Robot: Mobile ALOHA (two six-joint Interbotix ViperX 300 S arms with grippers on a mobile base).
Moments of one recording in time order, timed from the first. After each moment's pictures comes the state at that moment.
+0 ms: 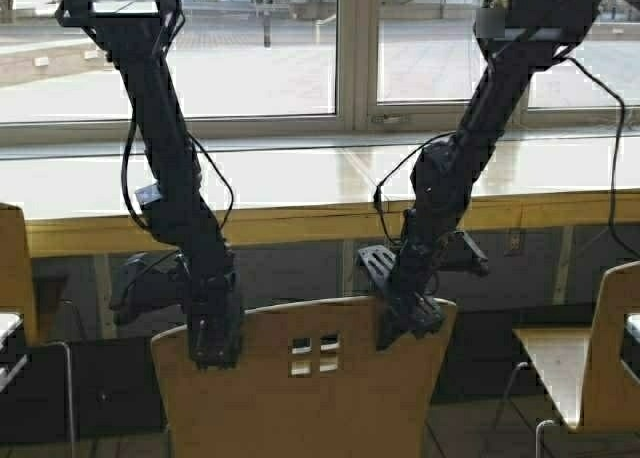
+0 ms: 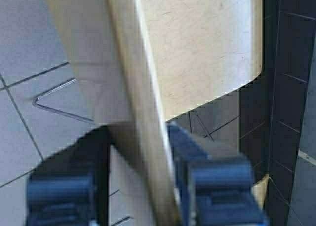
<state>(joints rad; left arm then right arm) -0.47 1.02 0.21 -0.91 -0.39 -1.03 0.42 1.13 -0.12 1.24 0.08 0.11</state>
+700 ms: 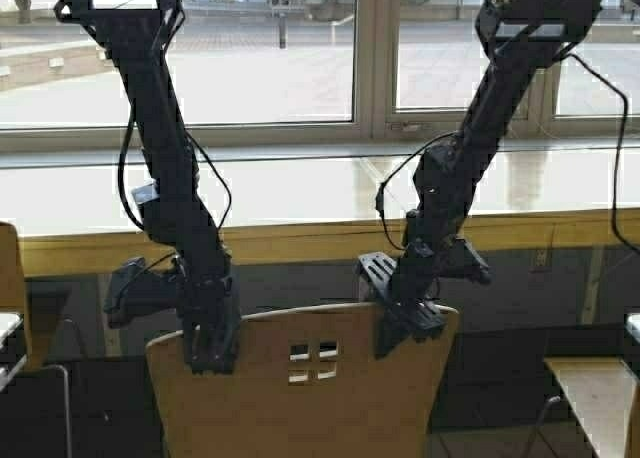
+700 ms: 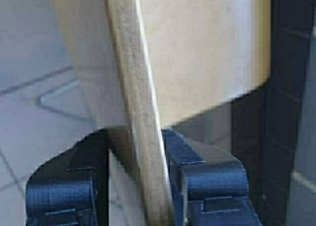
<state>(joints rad) -0.46 1.01 0.25 -0.92 -0.38 -1.02 0.42 1.12 -0.08 1.24 0.14 0.12</state>
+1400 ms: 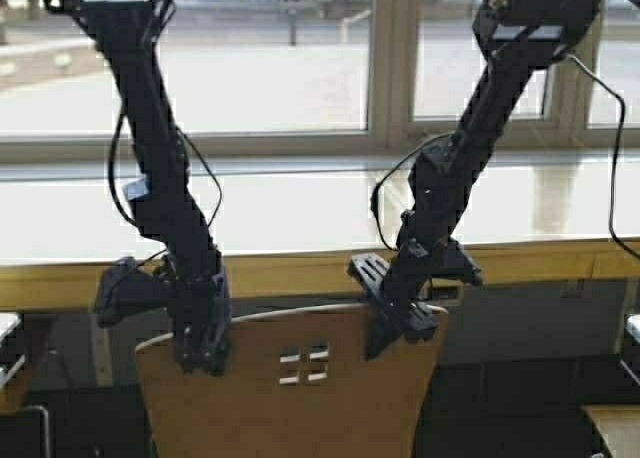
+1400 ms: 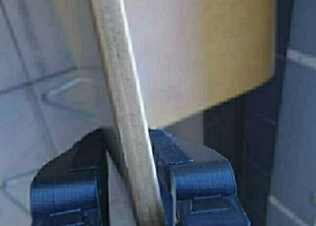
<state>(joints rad) -0.44 1.00 0.27 -0.92 -0.37 -1.03 0.42 1.13 -0.11 1.24 0.17 0.12</state>
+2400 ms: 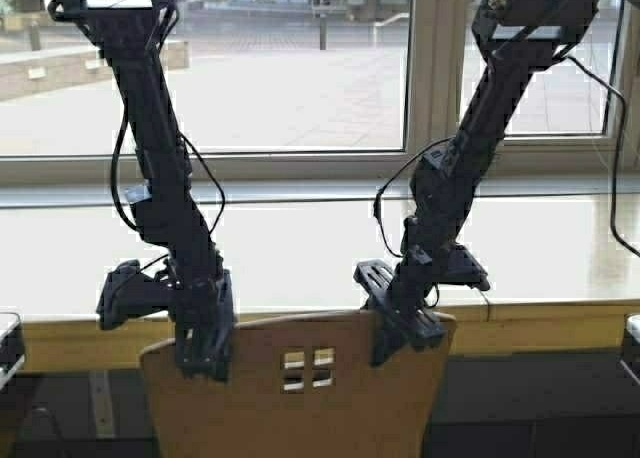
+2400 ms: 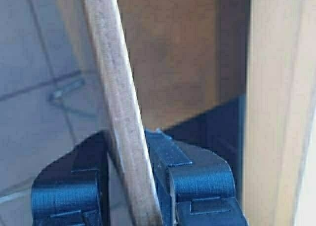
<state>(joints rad) -0.44 1.01 0.27 -0.87 -0.37 -1.02 0.42 1.12 -0.06 1.24 0.12 0.12</state>
